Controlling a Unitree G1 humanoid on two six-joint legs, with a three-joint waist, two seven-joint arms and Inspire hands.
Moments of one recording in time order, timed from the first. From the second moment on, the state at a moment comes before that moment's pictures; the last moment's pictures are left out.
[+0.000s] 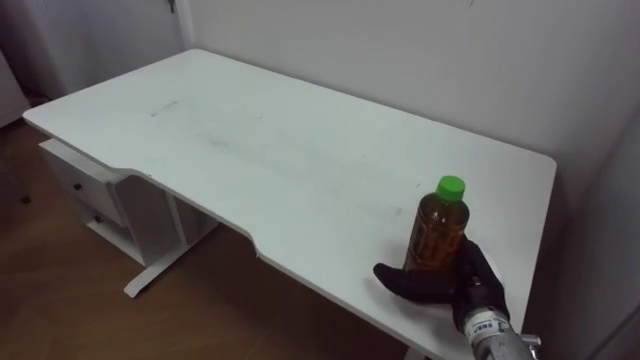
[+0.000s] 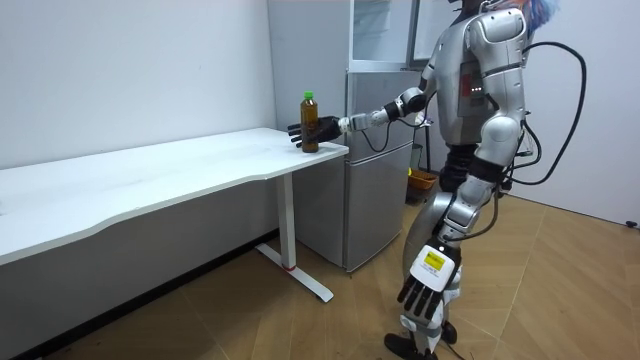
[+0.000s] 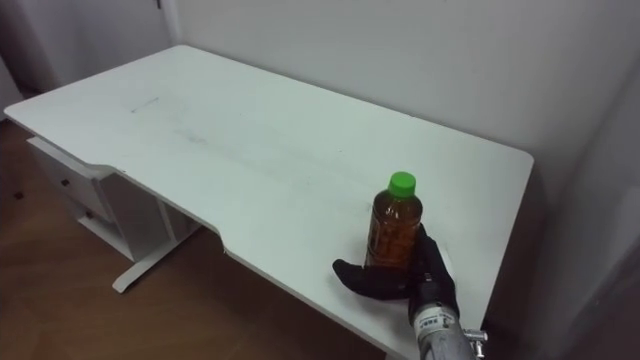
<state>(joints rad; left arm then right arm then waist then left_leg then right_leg) 0.11 0.22 -0.26 1.04 0.32 0.00 0.21 -0.54 -0.29 0.31 0.73 0.51 -0.23 -0.22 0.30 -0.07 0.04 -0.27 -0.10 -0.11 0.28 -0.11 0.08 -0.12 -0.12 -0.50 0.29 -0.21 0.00</state>
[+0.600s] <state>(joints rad) 0.11 0.22 -0.28 1.04 0.32 0.01 0.21 -0.54 -0.29 0.31 0.73 0.65 -0.20 -0.16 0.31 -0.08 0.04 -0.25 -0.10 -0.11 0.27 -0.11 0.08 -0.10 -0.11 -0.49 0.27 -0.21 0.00</state>
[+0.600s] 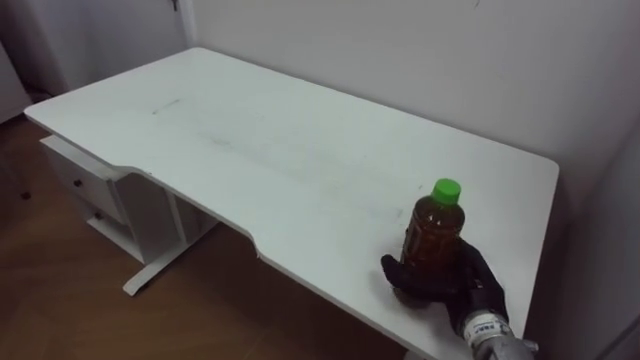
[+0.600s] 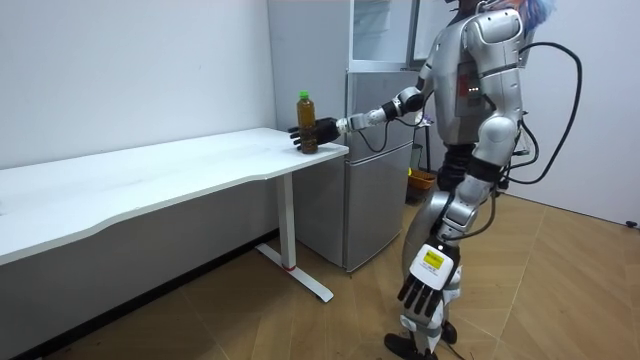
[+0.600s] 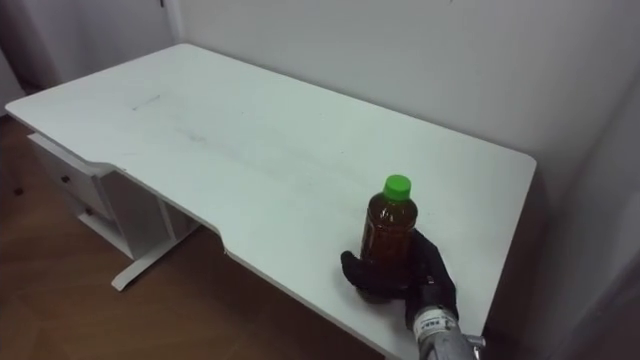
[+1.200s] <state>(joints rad) 0.24 0.22 -0.11 0.98 0.34 0.01 0.21 -0.53 -0.32 0.29 0.52 0.66 -0.11 -0.09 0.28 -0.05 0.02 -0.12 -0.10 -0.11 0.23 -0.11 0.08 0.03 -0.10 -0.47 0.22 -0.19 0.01</state>
